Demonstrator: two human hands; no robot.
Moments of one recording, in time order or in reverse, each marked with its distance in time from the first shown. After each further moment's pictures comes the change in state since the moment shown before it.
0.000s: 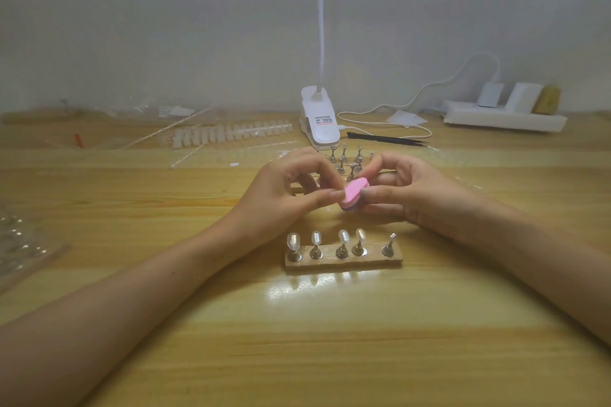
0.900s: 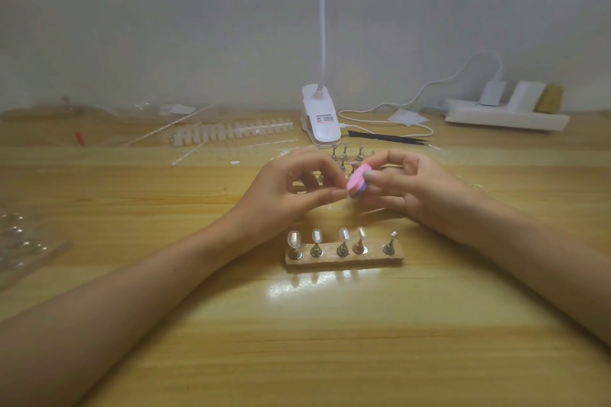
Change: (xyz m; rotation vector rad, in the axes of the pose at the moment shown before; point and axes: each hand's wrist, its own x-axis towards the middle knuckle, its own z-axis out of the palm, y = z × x) left_hand 0.001 -0.004 0.000 -0.021 -0.019 0.025; right_hand 0.000 0.001 0.000 0.020 0.030 -0.060
